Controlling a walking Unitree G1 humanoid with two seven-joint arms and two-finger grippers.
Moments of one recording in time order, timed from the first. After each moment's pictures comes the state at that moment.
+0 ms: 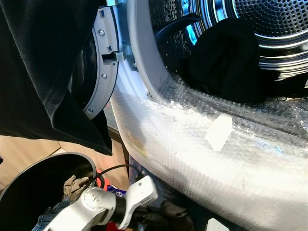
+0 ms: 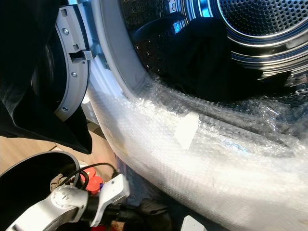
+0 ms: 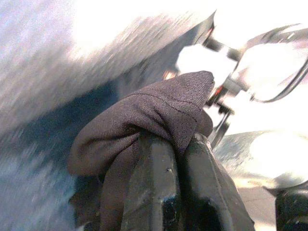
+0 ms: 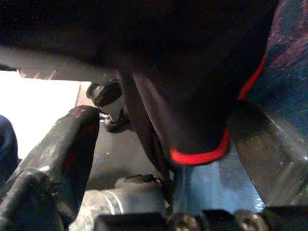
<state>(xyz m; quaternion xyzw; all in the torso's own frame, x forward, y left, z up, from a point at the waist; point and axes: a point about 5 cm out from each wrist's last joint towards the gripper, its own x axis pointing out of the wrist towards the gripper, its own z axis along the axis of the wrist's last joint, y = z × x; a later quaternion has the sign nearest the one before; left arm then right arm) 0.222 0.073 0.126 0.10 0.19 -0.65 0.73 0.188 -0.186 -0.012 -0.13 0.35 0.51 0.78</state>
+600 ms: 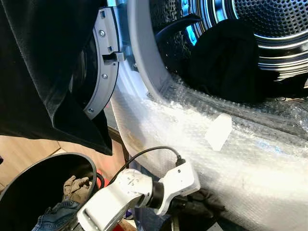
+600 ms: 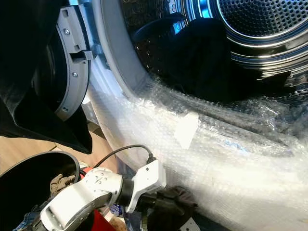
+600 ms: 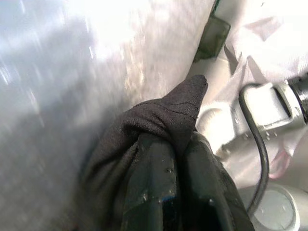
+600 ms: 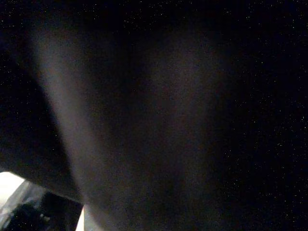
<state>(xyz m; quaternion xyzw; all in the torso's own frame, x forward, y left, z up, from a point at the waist) 0.228 0.011 0.175 0.11 0.08 -0.71 0.69 0.176 -0.170 -0.026 0.00 0.36 0.42 0.83</state>
